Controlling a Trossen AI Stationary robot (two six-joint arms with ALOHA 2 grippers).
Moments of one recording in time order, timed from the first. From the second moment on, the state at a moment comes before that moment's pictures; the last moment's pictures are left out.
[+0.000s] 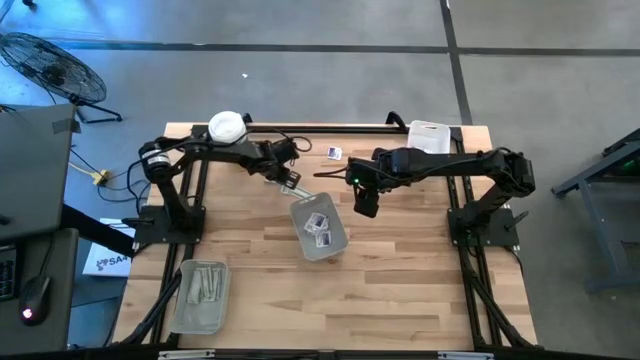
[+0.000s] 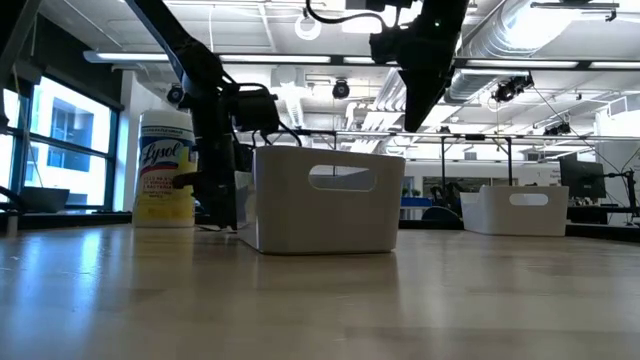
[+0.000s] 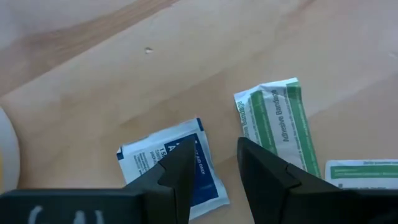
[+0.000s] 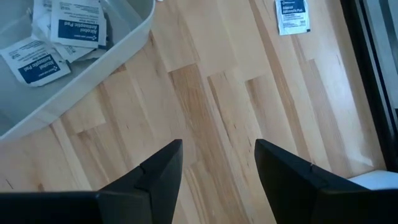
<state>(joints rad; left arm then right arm) 0.48 1.75 0.98 -0.47 -0.18 -0.59 -0.11 1.62 1.39 -1.04 0.25 0.21</state>
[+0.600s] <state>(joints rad) 0.47 1.74 0.97 -0.47 -0.21 -0.63 -0.11 1.62 1.39 -1.04 0.25 0.20</state>
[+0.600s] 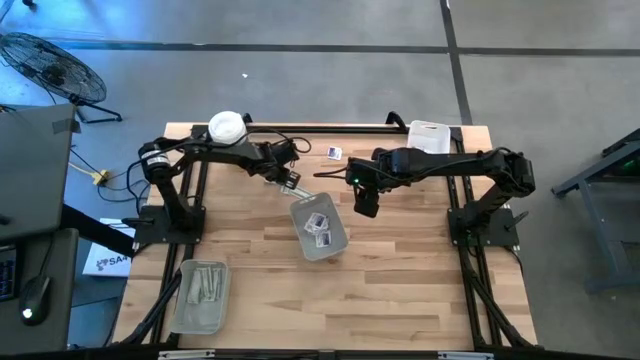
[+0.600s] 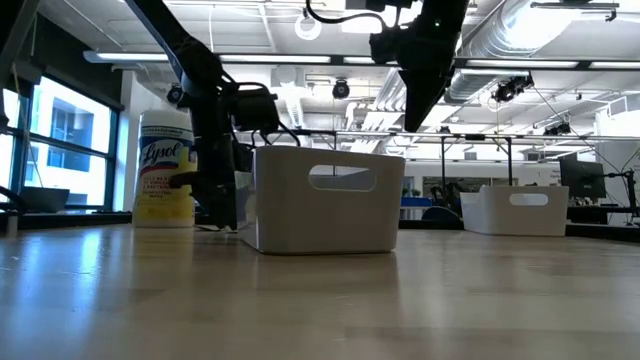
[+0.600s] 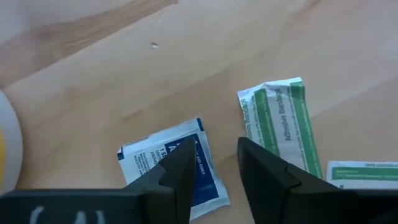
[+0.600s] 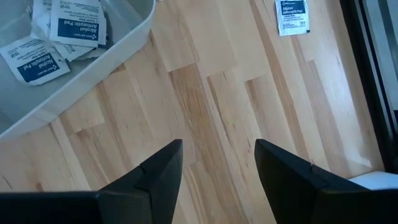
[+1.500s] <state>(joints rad) 0.40 1.65 0.97 -0.51 -0.23 -0.65 -0.11 1.62 1.39 -1.04 0.25 0.21</state>
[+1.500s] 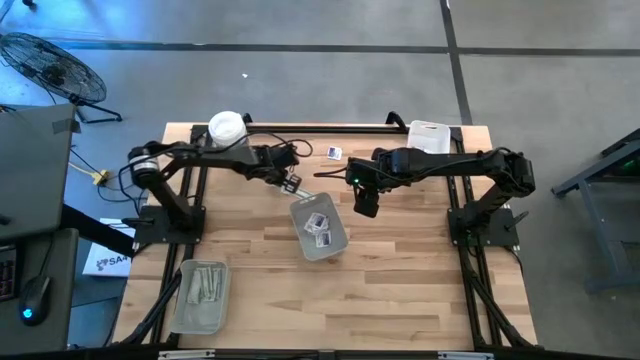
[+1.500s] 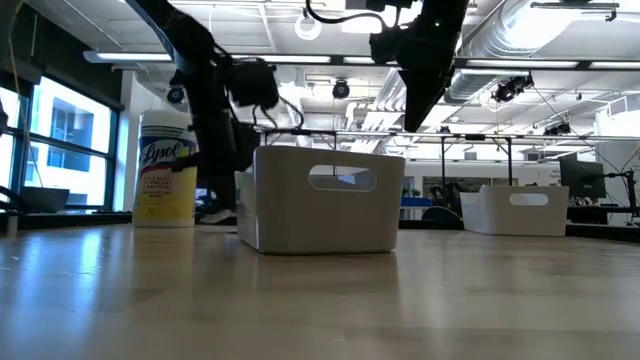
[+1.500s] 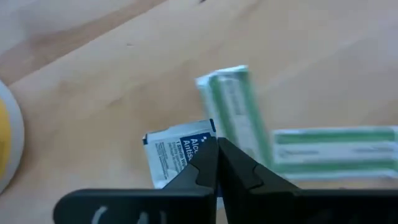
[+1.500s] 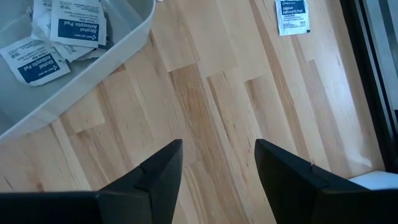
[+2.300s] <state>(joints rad) -0.10 1.52 0.99 -0.18 -0.29 -0.29 -0.11 1.58 1.43 -1.11 0.37 0.16</state>
